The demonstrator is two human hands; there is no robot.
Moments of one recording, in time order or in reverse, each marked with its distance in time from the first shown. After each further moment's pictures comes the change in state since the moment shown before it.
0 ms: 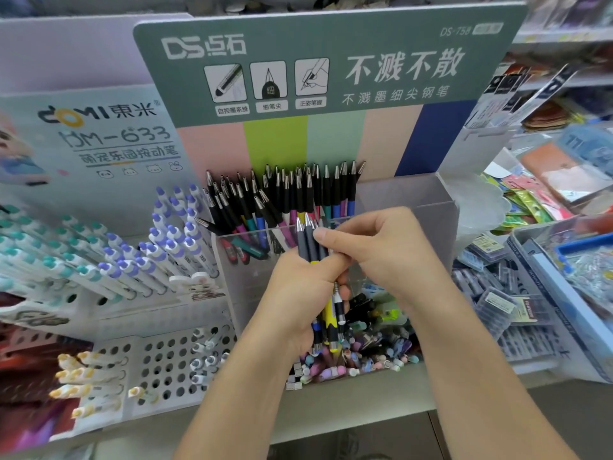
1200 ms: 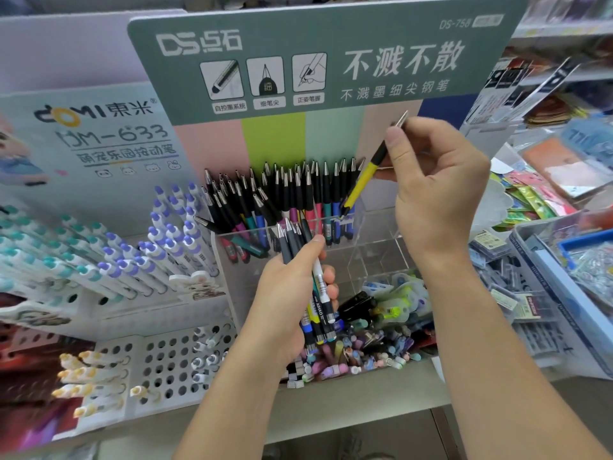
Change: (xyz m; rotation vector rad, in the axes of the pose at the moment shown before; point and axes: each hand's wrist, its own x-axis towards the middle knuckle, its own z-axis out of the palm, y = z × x) left_hand -0.005 0.001 -0.009 -0.214 0.075 -0.148; right_hand 0.044 -0.003 -0.021 0.135 0.600 -0.665
